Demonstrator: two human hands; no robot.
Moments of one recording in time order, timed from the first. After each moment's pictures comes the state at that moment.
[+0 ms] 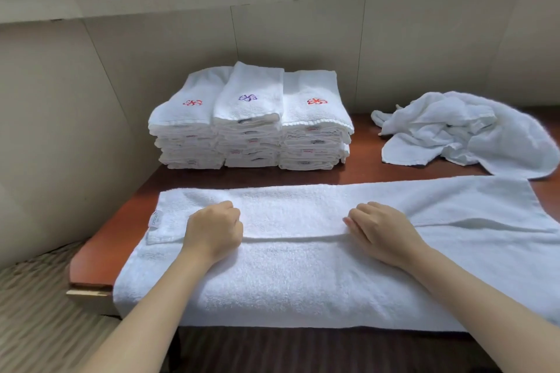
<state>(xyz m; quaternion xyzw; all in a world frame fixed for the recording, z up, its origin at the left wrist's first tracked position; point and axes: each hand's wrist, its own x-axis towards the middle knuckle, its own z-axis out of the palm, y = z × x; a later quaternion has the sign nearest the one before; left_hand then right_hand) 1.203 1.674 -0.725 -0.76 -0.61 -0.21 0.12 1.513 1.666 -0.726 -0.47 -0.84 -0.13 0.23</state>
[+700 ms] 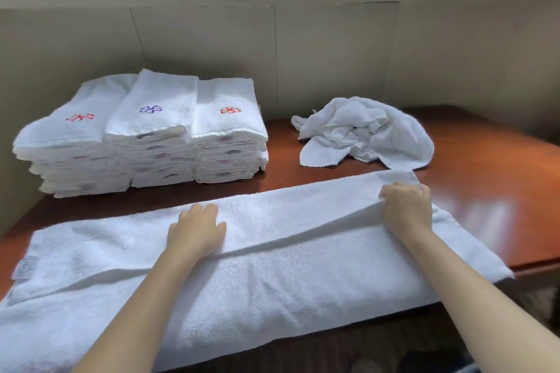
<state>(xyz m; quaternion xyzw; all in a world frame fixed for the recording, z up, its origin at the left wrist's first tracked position) 1.322 1.715 -0.713 -0.73 -0.68 -0.04 -0.07 1.674 1.663 -0.720 -0.82 -0.54 -0.14 0.12</state>
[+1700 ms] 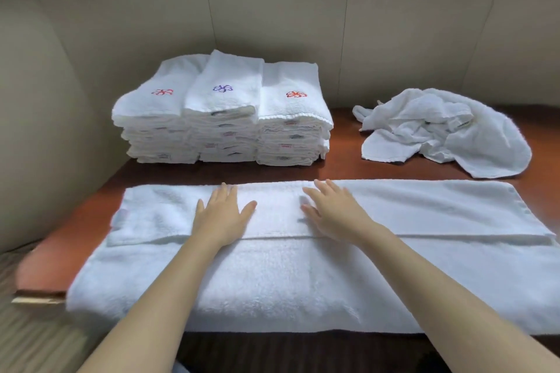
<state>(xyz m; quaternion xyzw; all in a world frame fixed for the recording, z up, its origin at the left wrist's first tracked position) 1.262 1.714 -0.731 -0.71 -0.70 -0.06 -0.08 1.488 1.705 -0.719 -0.61 -0.79 0.06 0.05</state>
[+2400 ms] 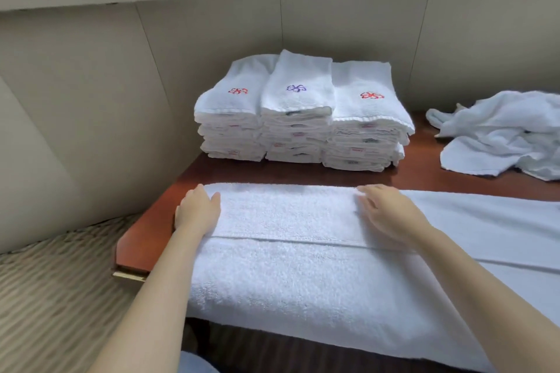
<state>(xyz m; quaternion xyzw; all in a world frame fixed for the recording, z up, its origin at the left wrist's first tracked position) 1.106 1.714 -0.726 -0.50 -0.84 -0.19 -0.10 1.448 1.735 -0.722 -0.61 -0.77 0.07 0.15</state>
